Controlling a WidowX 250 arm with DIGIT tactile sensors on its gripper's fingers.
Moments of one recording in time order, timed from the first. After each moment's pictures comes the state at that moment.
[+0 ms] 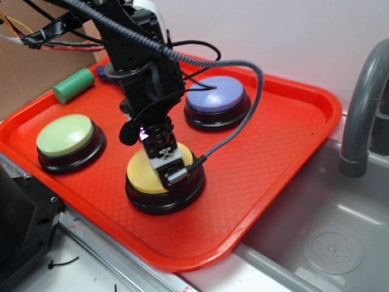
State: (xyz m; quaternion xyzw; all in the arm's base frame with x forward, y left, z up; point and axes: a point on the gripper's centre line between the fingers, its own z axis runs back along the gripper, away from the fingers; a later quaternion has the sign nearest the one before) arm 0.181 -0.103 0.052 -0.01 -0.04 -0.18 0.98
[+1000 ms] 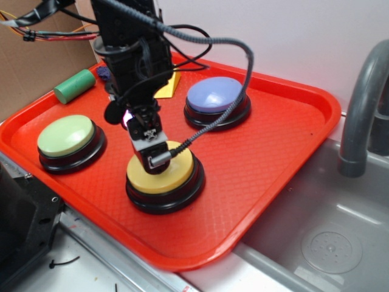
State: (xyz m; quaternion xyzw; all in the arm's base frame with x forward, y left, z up) arm 0.170 -0.091 0.075 0.00 0.00 -0.18 0.98
